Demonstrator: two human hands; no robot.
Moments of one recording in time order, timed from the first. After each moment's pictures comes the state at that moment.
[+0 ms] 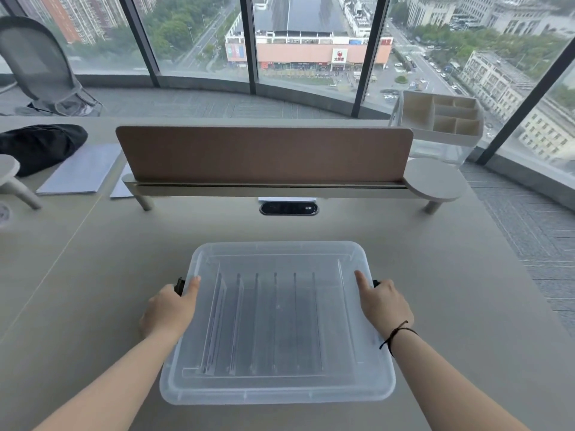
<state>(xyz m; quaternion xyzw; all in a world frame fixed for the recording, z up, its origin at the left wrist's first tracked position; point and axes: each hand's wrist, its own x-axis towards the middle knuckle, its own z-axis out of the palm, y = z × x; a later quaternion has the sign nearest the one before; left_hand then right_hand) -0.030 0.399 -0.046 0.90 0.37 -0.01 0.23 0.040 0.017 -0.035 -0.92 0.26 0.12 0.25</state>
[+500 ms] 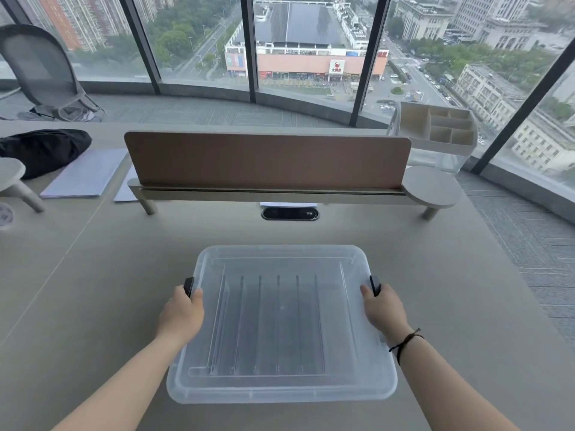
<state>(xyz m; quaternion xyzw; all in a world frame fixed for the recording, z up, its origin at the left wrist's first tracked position) -0.036 0.387 -0.040 0.89 0.33 -0.04 0.32 0.032 0.019 -0.031 -0.88 0.24 0.14 0.39</state>
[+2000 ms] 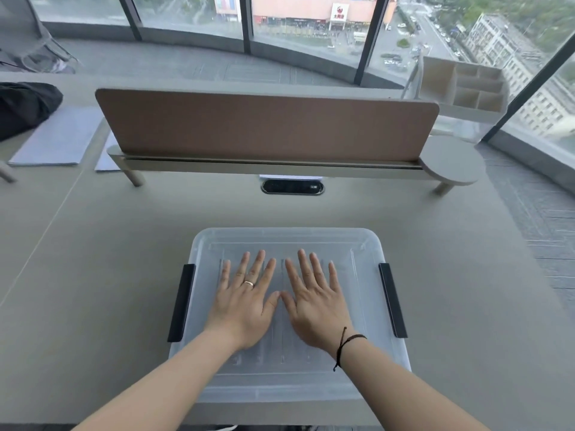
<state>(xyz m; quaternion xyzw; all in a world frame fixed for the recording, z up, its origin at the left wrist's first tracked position) -0.019 0.310 -0.046 0.99 -0.07 -0.11 0.06 0.004 0.134 -0.042 -0.97 -0.20 0.11 0.11</state>
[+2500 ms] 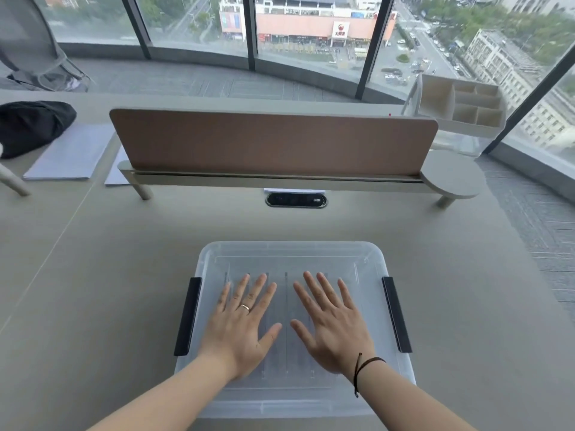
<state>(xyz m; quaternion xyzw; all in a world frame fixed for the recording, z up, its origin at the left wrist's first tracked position) -0.042 0.325 -0.048 0.99 -0.08 -0.09 0.05 -0.004 0.110 -0.042 -0.96 -0.25 0.08 0.08</state>
